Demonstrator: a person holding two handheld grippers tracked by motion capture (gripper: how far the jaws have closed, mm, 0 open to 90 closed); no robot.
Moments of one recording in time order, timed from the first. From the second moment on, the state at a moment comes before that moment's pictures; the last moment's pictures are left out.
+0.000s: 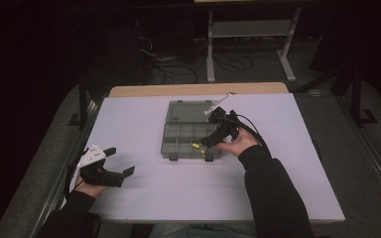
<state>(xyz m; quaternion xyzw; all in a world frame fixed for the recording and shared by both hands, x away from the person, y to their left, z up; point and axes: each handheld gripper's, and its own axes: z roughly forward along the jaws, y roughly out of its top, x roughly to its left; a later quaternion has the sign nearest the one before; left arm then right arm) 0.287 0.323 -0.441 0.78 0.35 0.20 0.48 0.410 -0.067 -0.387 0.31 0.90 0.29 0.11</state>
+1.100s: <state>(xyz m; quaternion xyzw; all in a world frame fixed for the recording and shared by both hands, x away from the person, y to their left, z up) 0.287 0.323 -0.440 0.78 0.35 0.20 0.48 0.365 -0.156 -0.387 0.35 0.85 0.38 0.15</state>
